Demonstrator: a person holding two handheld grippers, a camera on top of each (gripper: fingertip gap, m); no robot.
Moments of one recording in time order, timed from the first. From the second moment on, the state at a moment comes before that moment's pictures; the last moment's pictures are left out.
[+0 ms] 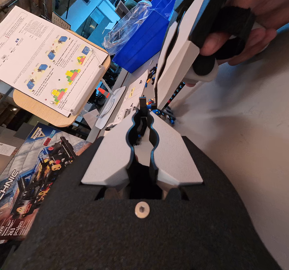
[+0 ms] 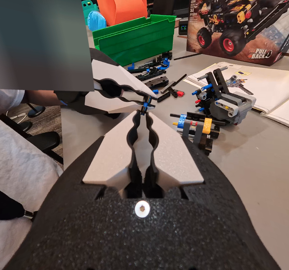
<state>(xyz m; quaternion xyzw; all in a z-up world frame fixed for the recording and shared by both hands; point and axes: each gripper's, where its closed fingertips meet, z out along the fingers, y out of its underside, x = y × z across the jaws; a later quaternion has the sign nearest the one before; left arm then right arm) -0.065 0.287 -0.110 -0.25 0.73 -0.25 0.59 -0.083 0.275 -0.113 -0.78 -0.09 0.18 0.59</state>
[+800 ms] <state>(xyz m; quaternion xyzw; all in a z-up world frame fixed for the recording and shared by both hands) -0.066 0.283 -0.118 -0.24 0.74 -0.23 0.58 -0.086 0.273 -0.119 -0.77 -0.01 0.34 0.54</state>
